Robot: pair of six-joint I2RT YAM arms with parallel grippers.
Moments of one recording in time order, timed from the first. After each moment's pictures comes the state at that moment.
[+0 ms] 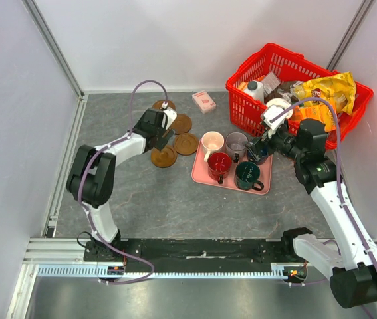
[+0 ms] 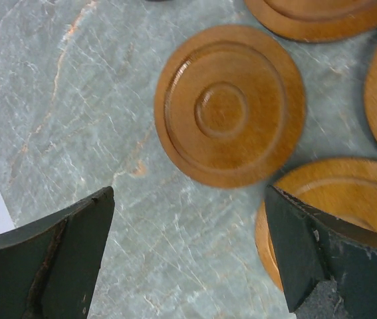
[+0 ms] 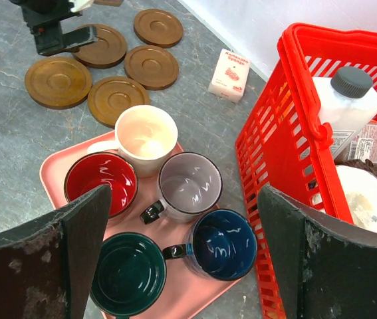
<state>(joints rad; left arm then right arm) -0.38 1.81 1.16 -0.12 -0.31 0.41 0.19 0.95 0.93 -0.24 -0.52 -0.39</state>
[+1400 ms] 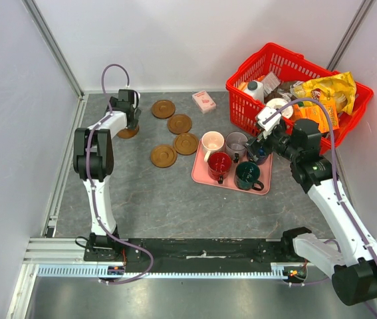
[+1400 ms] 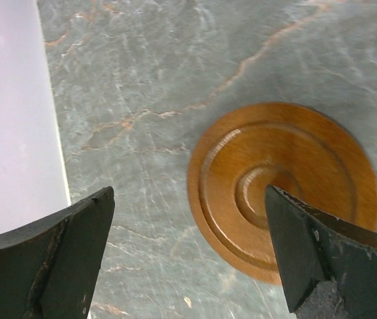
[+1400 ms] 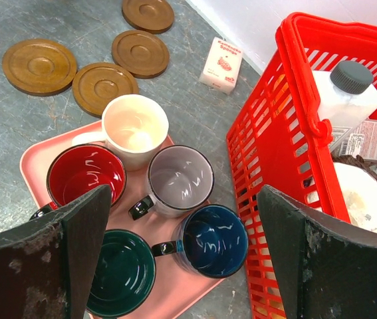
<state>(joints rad) -0.08 2.21 1.64 -0.25 -0.49 0.37 0.23 0.98 0.92 -0.23 -0.44 -0.45</state>
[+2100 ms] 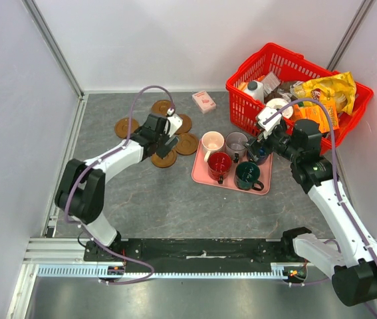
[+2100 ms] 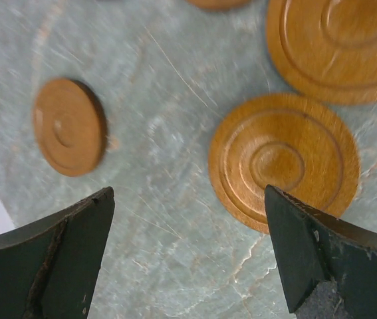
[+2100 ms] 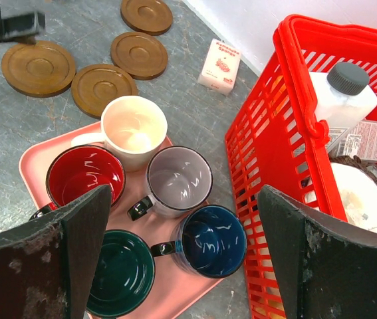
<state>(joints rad) -0.46 1.63 1.12 -0.24 -0.27 0.42 0.23 0.97 0.92 -0.23 -0.44 -0.45</state>
